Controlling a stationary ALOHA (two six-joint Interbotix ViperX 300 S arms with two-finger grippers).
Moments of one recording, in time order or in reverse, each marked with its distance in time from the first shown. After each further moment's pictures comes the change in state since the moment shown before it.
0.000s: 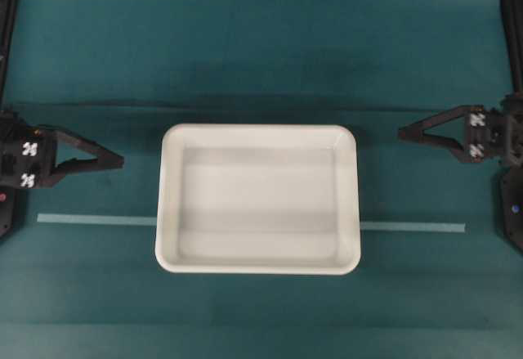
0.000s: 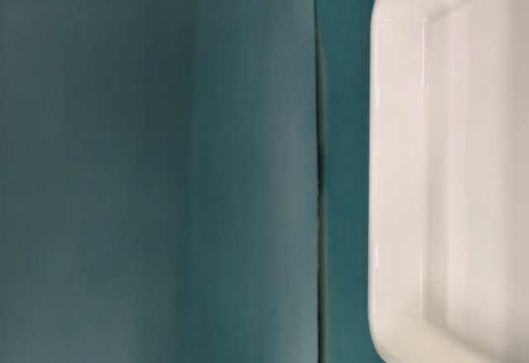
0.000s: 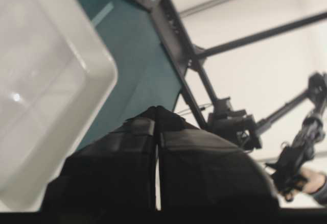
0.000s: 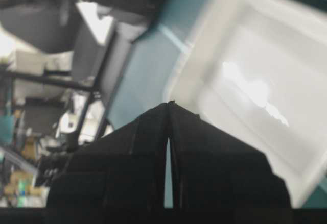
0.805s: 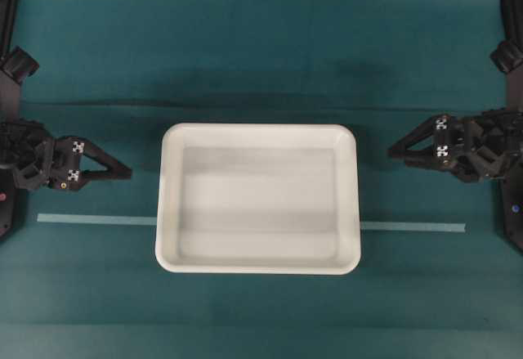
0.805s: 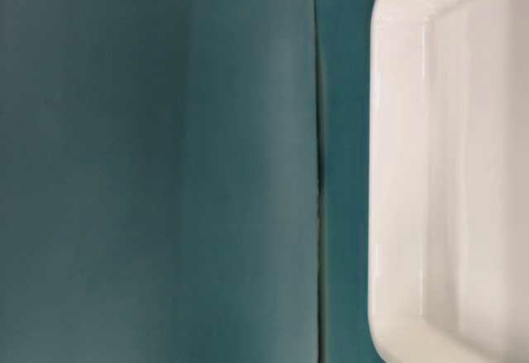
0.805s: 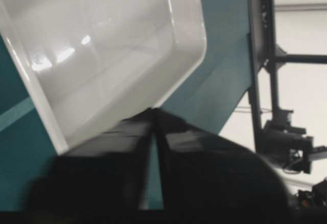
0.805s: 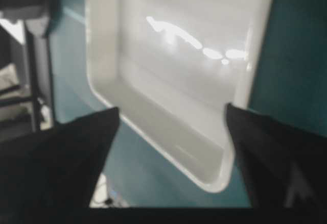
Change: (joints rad) left arm 0.021 0.118 0.023 0.008 0.120 -0.187; right arm -0.015 0.120 0.048 0.000 0.061 0.187
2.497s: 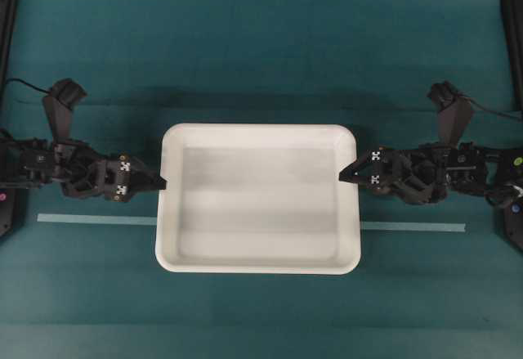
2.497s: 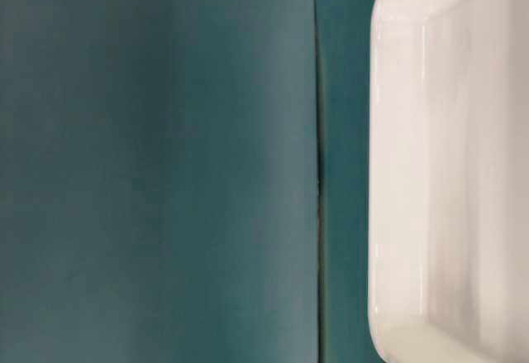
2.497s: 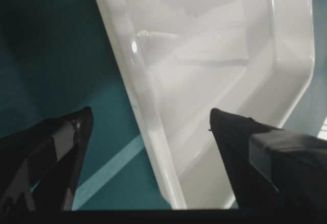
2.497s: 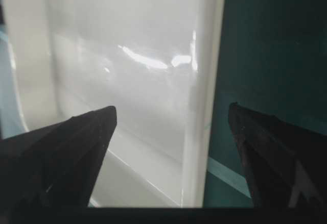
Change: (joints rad) left arm 0.052 0.528 0.106 0.002 -0.528 0.066; right arm 0.173 0.551 0.009 -0.011 -0.540 0.161
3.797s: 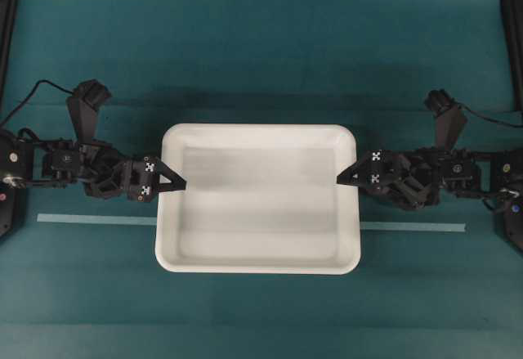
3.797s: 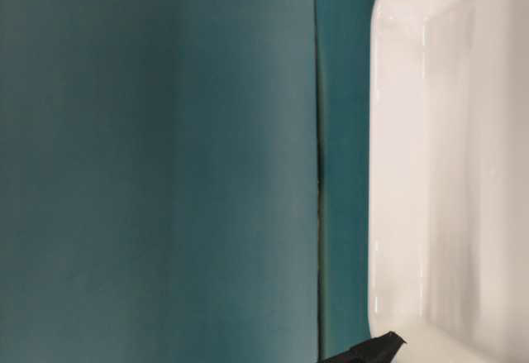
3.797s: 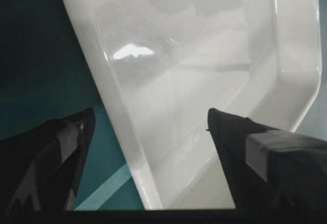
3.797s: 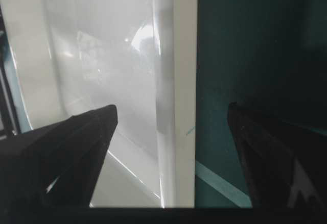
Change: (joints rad) left arm 0.002 0.103 -0.084 0.003 -0.003 0.009; right arm -0.046 0.135 0.037 -0.287 -0.195 0.324
